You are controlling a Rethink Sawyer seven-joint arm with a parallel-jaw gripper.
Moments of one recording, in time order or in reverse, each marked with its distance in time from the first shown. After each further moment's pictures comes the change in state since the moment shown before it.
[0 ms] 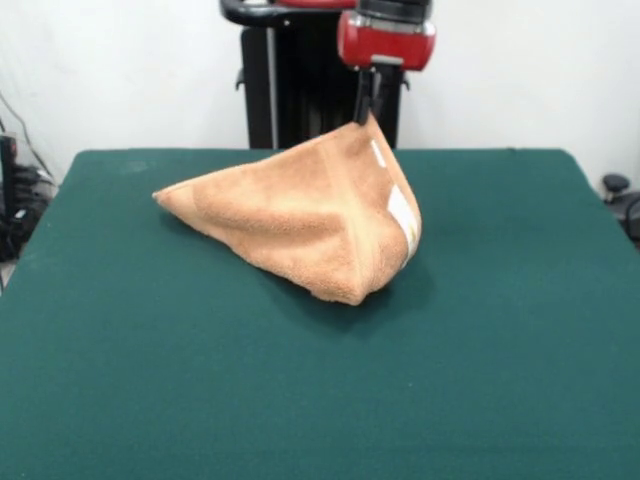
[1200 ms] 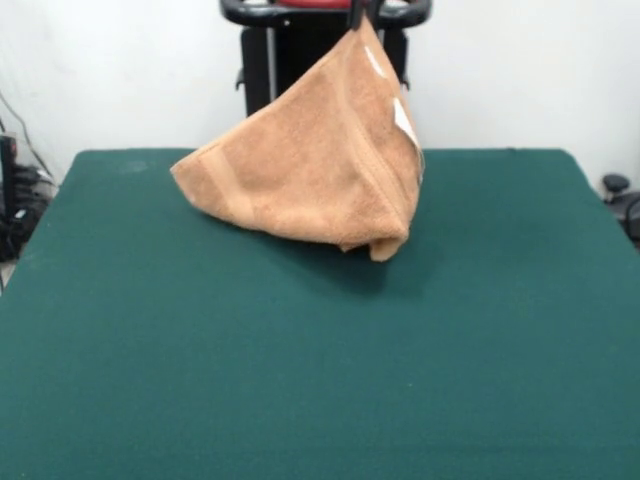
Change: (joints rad) arm -0.040 -0.318 0.006 0.028 0.033 0.356 0.000
